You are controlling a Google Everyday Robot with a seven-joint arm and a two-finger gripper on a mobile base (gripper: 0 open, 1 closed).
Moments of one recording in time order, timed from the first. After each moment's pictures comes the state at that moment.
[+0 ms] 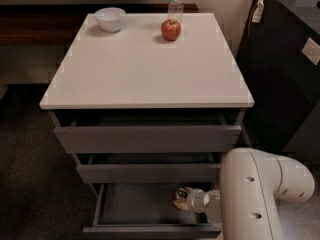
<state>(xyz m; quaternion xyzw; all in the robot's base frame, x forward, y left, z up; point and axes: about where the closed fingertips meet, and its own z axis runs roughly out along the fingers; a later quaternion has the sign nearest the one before) 0.571 -0.132 0.202 -0.41 0.84 0.12 0.35</state>
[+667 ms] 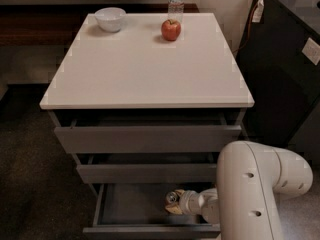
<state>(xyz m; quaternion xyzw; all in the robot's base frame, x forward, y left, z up) 0.546 -0.086 0.230 -0.46 0.80 0.16 0.34</state>
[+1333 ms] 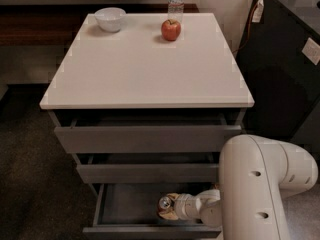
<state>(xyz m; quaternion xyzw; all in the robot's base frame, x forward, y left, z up) 0.509 -0.052 0.265 -0.51 0.76 0.19 0.35</state>
